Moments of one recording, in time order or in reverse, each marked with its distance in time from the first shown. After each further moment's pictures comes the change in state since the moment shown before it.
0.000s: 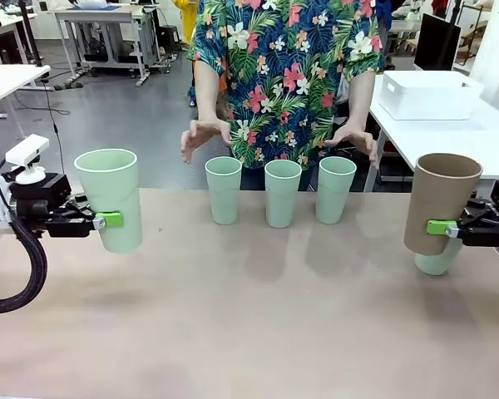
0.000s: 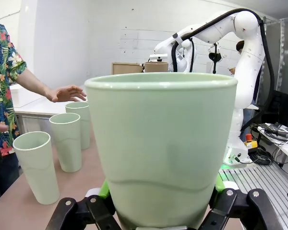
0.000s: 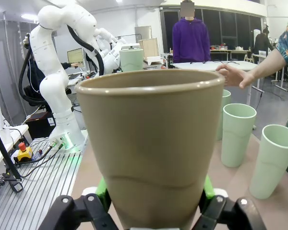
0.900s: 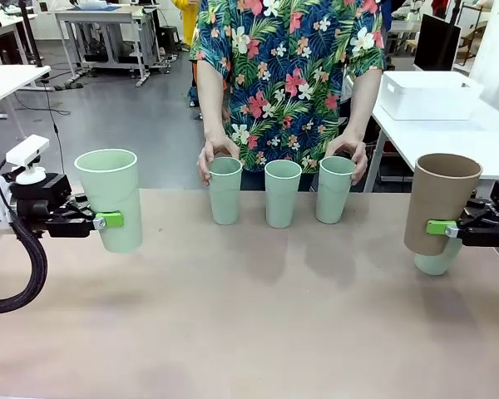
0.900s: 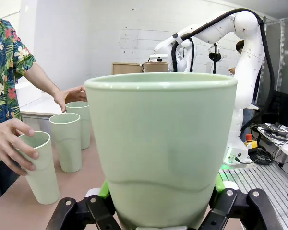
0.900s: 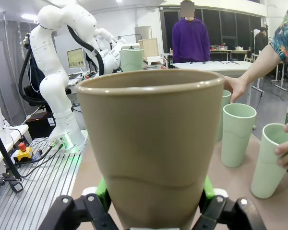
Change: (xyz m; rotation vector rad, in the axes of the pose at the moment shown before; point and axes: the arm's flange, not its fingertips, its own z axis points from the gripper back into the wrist) left arm 0.000 0.000 0.000 0.000 0.000 0.000; right arm 0.000 0.000 0.000 0.000 0.000 0.000
